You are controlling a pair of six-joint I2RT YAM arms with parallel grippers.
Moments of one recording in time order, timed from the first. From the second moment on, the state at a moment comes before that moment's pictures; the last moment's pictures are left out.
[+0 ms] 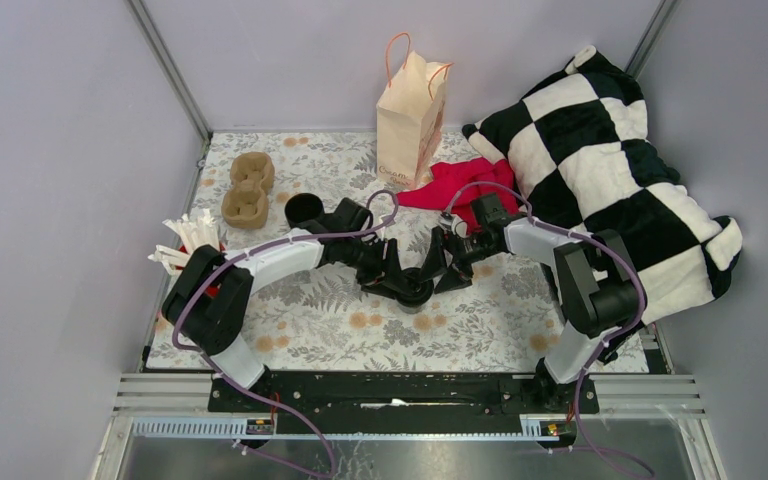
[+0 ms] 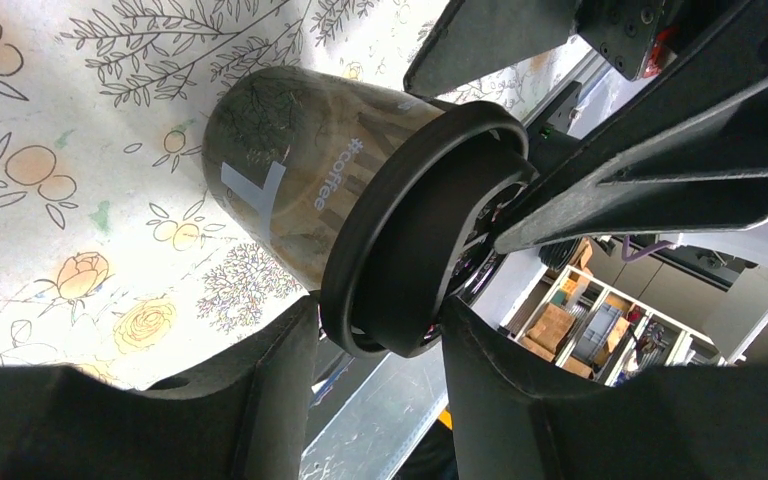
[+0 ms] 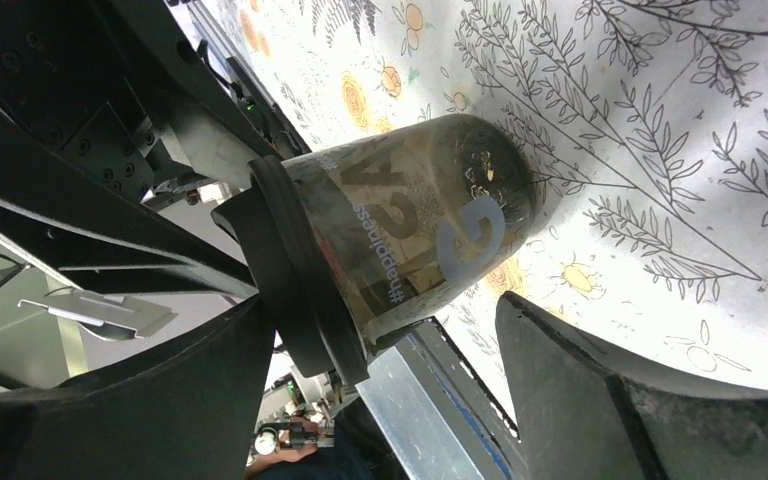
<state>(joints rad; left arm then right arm) -0.62 1.64 0.98 -0.37 0.72 -0.68 0.36 1.73 0.95 -0.45 -0.96 0.41</state>
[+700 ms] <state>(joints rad) -0.62 1.67 0.99 -0.37 0.74 -0.68 0.32 1.83 0.88 -0.29 -1.17 0.50</state>
